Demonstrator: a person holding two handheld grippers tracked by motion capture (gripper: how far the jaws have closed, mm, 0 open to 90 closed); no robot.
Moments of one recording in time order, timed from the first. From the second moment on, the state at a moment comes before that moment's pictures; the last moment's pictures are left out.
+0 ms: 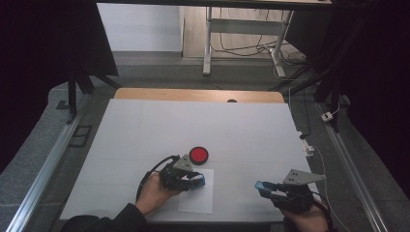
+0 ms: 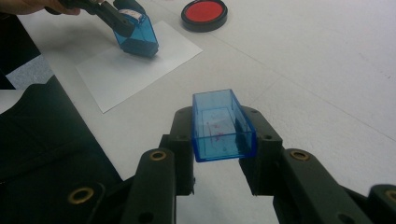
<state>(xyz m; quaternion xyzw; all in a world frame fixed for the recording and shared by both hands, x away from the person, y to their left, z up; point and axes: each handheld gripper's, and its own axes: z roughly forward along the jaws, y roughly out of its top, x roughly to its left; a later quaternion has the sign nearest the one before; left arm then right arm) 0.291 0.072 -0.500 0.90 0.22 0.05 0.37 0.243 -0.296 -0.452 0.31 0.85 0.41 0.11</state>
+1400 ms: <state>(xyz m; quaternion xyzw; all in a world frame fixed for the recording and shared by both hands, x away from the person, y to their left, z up) 0.282 0.063 -0.505 0.91 0.22 0.08 0.34 0.243 -0.296 -0.452 0.32 0.85 0.41 0.10</state>
